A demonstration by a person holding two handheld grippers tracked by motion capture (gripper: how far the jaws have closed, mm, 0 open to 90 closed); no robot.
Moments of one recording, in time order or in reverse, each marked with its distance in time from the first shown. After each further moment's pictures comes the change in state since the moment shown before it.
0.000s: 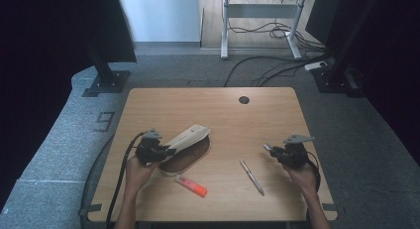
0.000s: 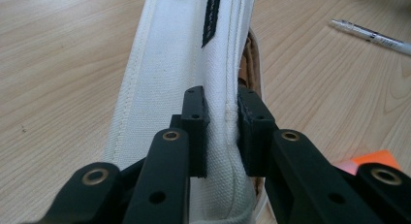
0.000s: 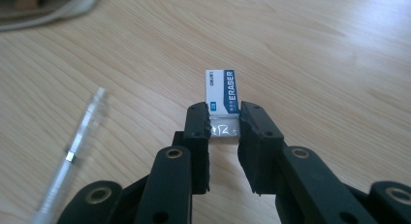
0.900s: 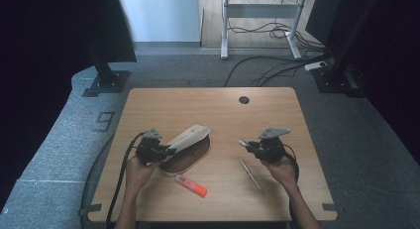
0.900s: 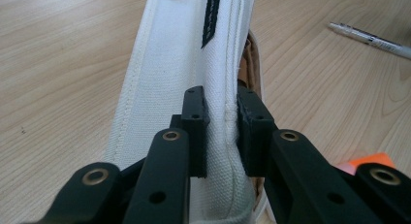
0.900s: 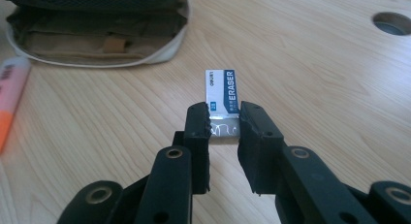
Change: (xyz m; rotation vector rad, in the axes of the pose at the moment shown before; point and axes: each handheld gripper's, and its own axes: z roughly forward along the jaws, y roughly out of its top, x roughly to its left) left arm -0.001 0.001 -0.001 -0.009 0.000 -0.002; right arm 0.057 0.051 0.027 -0.032 0.123 -0.142
